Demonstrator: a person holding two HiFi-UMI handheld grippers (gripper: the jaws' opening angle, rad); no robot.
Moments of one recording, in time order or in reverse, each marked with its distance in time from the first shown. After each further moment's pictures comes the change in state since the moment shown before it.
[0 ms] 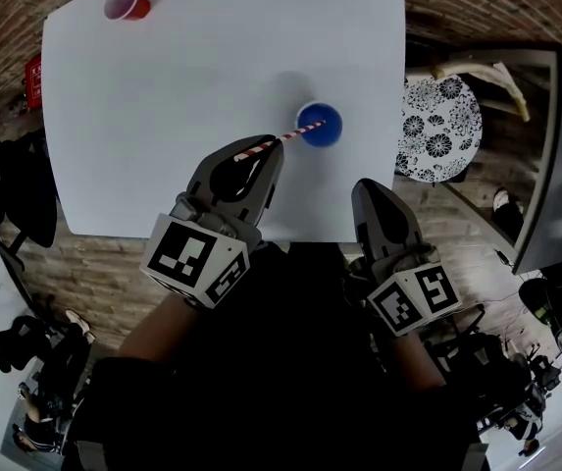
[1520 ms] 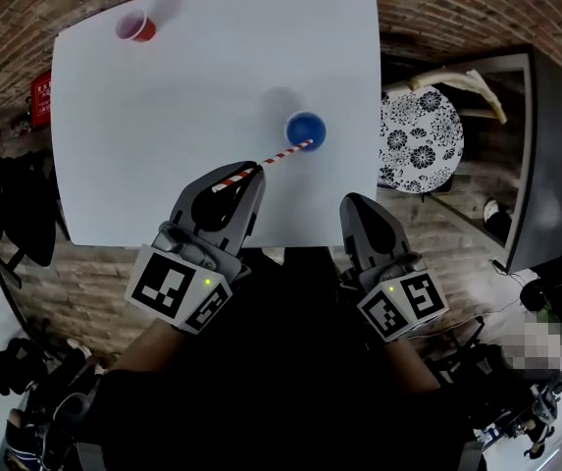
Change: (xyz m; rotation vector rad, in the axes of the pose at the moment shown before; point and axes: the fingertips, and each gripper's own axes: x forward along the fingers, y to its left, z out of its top) left arm -0.058 -0.036 0.031 0.040 -0.090 -0.029; right arm -0.036 0.030 0.004 -0.067 -0.059 0.013
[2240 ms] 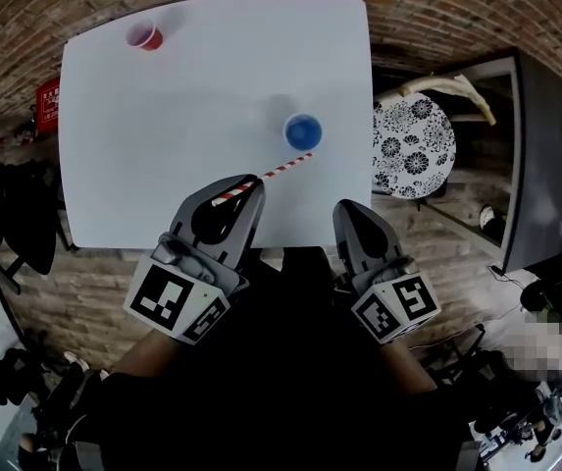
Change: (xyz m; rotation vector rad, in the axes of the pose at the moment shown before) left arm -0.034 -0.033 0.013 0.028 -0.042 -0.041; right arm -0.024 0.025 -0.002 -0.026 -0.033 0.019
